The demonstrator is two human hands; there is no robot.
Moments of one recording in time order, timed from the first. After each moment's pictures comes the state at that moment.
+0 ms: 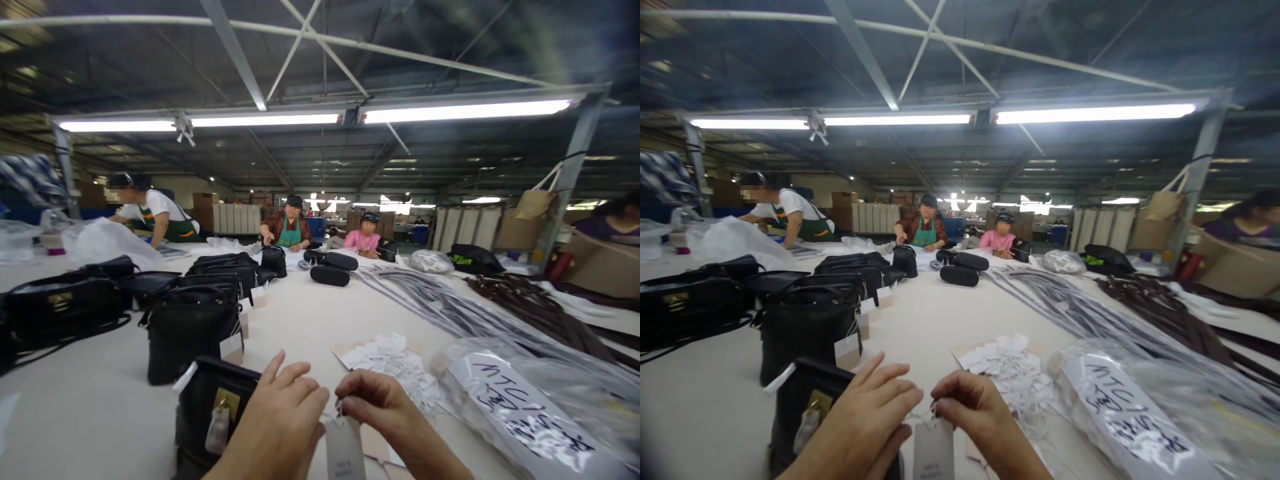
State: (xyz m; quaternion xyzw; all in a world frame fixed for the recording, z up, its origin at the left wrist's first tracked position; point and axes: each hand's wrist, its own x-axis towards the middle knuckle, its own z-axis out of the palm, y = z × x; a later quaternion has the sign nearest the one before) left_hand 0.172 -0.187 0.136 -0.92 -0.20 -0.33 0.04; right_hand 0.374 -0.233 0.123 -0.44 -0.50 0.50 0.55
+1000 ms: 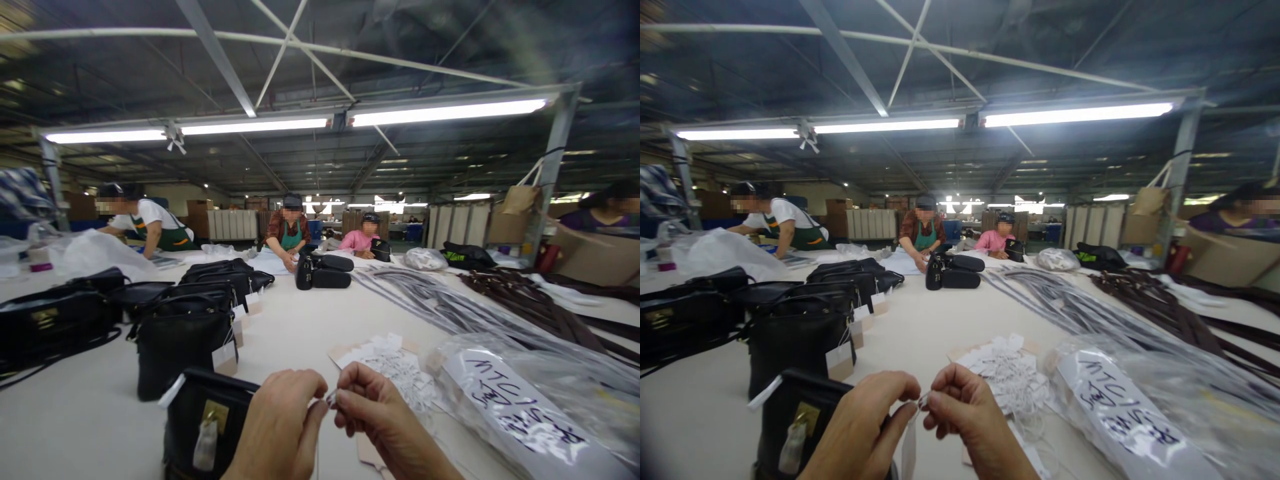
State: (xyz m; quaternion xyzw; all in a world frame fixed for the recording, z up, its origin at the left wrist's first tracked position) left_hand 0.190 -0.198 0.149 -0.89 -0.29 -0.35 -0.07; right_hand 0.363 -0.238 0.135 -0.39 -0.40 0.56 0.61
